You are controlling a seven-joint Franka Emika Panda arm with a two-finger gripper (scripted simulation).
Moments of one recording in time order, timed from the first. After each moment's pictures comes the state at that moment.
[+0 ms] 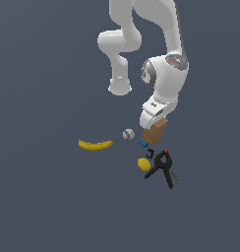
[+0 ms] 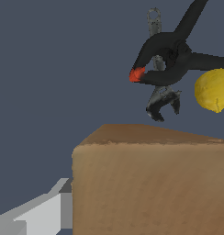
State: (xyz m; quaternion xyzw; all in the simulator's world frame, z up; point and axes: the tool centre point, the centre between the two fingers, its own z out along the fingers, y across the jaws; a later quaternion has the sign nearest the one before) arm -0.086 0.170 0.144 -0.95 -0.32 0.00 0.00
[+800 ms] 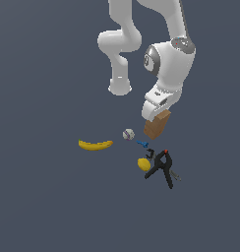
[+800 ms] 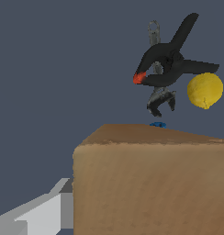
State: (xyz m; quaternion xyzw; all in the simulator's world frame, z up) arm -0.099 0.176 0.184 -0.95 -0.32 0.00 0.00
